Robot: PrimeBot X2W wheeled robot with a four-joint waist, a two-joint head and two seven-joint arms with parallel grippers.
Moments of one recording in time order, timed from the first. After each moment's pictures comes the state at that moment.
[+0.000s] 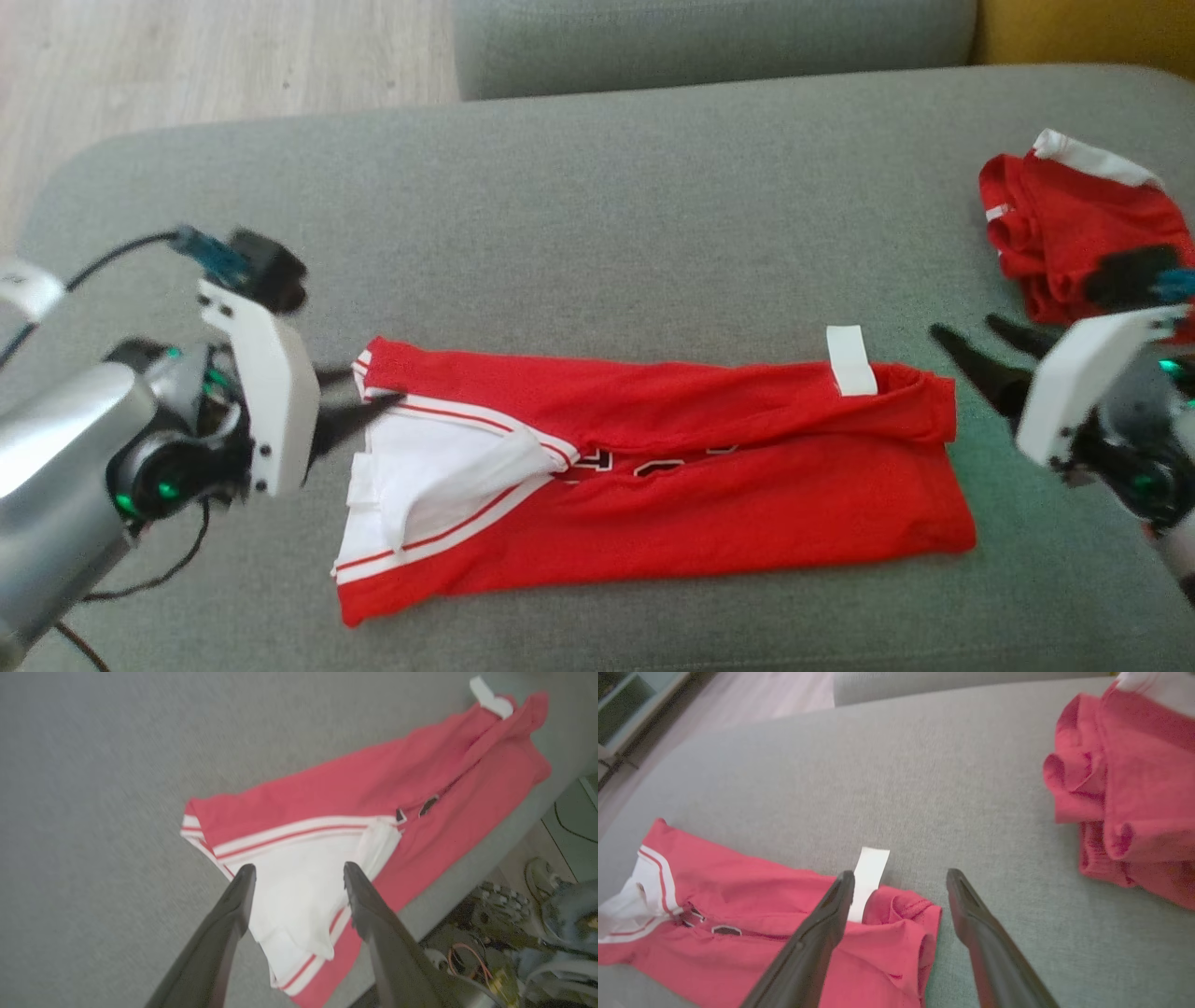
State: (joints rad) left arm -0.82 0.78 -1.20 0.20 -1.25 -0.06 0.47; right arm -0.43 -0.60 0.53 0.40 0.93 0.12 0.40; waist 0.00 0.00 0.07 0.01
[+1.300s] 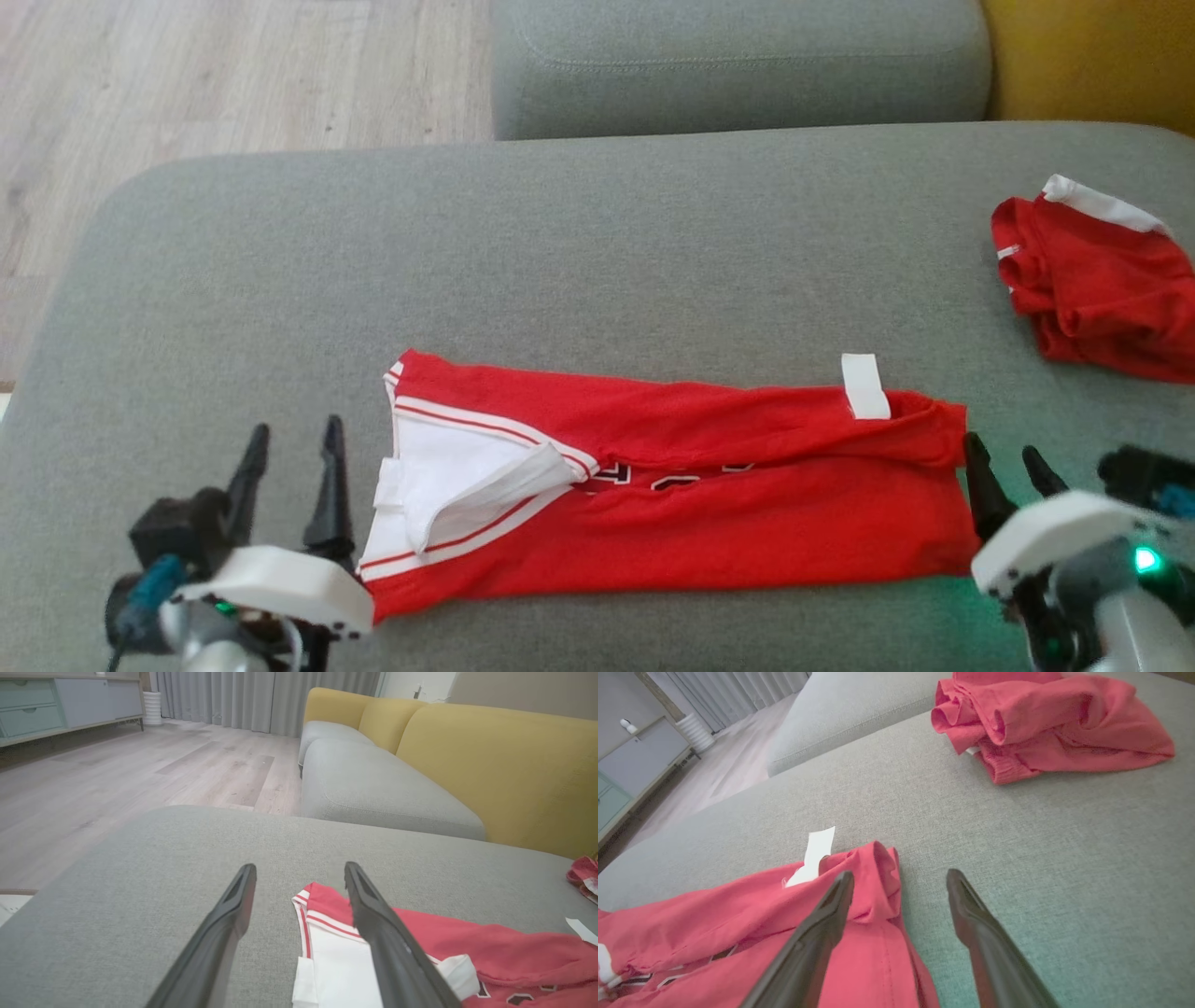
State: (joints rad) left arm 0.01 0.37 -0.43 0.05 -0.58 0.31 -0.25; right arm -0.07 -0.11 -0.10 0.42 0.39 0.12 0.12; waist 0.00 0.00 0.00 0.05
